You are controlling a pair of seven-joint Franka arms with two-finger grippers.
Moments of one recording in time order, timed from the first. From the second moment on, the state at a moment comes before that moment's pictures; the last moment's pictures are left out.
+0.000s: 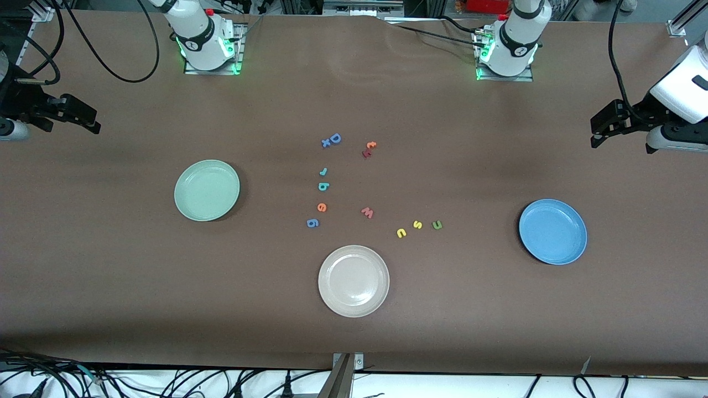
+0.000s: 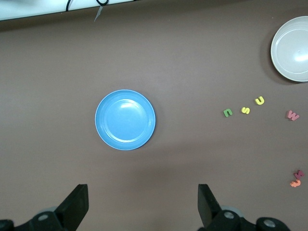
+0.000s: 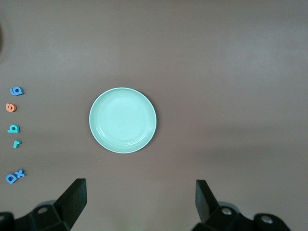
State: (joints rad) left arm -0.05 0.06 -0.05 -1.46 0.04 1.56 0.02; right arm -0.04 -0.05 0.02 -1.69 -0.01 1.61 0.02
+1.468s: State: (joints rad) left arm -0.04 0.06 -0.05 -1.45 0.04 1.57 0.02; right arm 0.26 0.14 0.05 -1.69 -0.01 1.66 0.05
